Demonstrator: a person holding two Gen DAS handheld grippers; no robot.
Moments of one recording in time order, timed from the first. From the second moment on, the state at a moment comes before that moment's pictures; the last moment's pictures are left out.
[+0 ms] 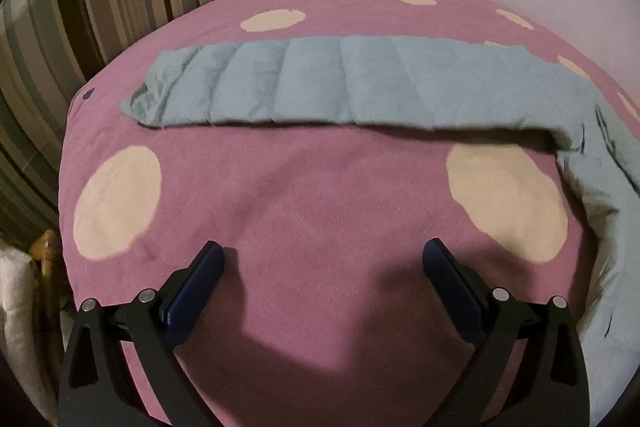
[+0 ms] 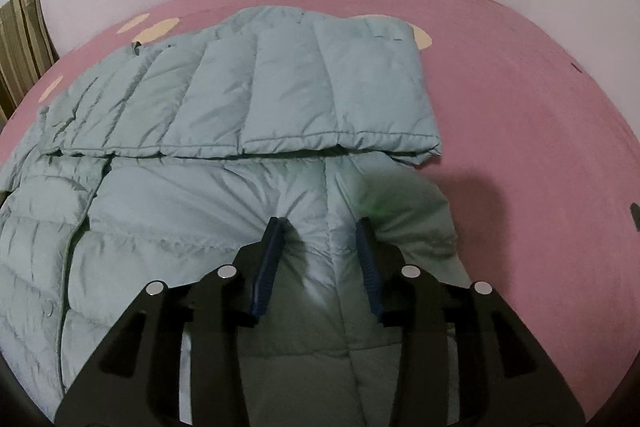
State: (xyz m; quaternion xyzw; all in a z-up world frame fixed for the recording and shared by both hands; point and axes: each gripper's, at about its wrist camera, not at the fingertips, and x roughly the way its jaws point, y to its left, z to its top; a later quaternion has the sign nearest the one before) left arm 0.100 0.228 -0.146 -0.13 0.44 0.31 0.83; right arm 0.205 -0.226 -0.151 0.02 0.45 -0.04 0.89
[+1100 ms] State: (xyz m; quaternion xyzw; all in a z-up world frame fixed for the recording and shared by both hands) left arm 0.108 0.429 -0.122 -0.29 0.35 0.37 0.81; right arm 0.202 -0.220 -0.154 0.02 0.44 -0.05 0.89
